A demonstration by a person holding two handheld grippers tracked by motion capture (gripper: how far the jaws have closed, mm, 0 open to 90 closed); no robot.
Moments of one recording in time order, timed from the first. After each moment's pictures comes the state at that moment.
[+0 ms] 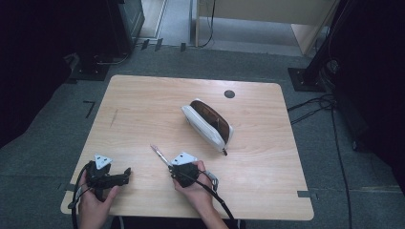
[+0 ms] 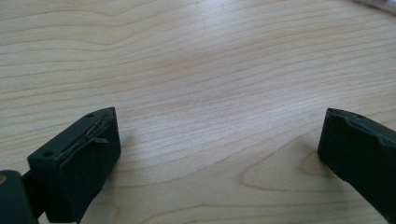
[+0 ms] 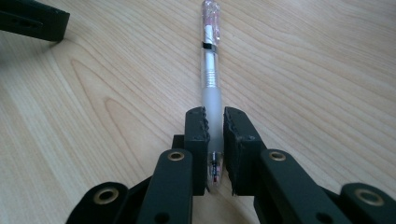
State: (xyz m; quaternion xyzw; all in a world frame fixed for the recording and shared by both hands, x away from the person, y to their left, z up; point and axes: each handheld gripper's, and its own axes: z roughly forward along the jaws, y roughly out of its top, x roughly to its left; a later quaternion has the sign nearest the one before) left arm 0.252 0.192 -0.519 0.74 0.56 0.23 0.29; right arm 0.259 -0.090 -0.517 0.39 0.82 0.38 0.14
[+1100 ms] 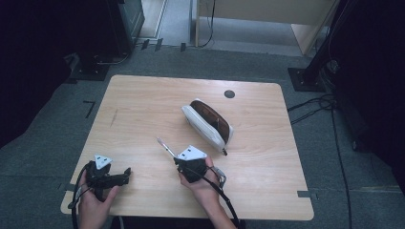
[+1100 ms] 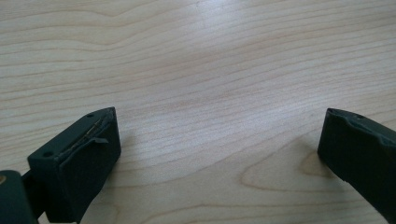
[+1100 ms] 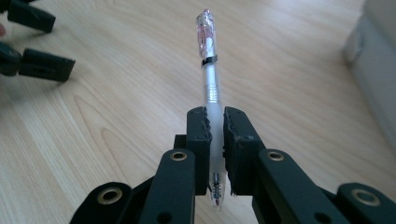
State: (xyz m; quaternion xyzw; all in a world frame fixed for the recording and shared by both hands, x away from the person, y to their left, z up) left arm 0.252 0.192 -0.519 0.74 0.56 0.23 0.29; right arm 0.258 -0.116 -0.475 0.39 0.80 0.41 0.18
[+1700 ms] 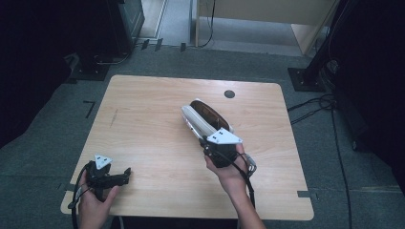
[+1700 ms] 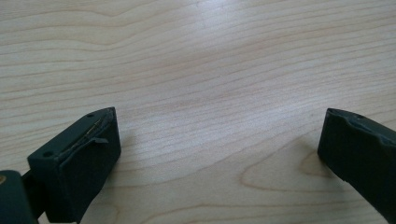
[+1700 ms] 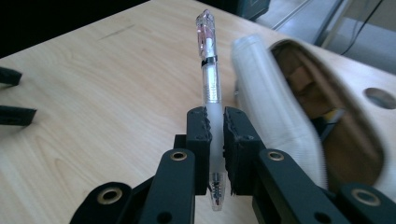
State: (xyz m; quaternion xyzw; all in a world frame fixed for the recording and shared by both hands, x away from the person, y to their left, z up) left arm 0.252 0.192 -0.519 0.74 0.56 0.23 0.29; right arm 0.268 -0.189 -0.404 0.41 0.77 0.43 0.24
